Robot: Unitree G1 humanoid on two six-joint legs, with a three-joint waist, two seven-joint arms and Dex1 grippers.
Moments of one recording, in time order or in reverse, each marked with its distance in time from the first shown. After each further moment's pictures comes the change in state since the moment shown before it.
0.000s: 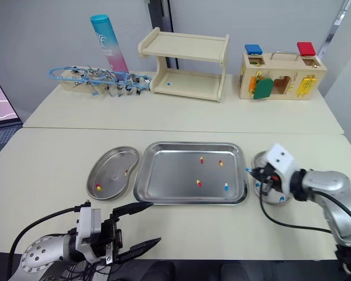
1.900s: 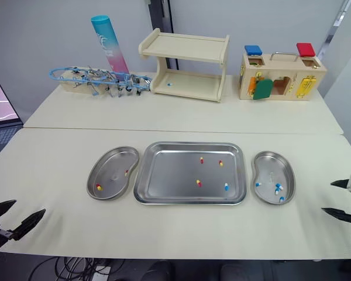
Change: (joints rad) left arm 0.037 0.163 0.633 0.648 0.069 0.035 0.199; right arm 0.269 -0.279 -0.285 0.712 -0.039 -0.864 0.439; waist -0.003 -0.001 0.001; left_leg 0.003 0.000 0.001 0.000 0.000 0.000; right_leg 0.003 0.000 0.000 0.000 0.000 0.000
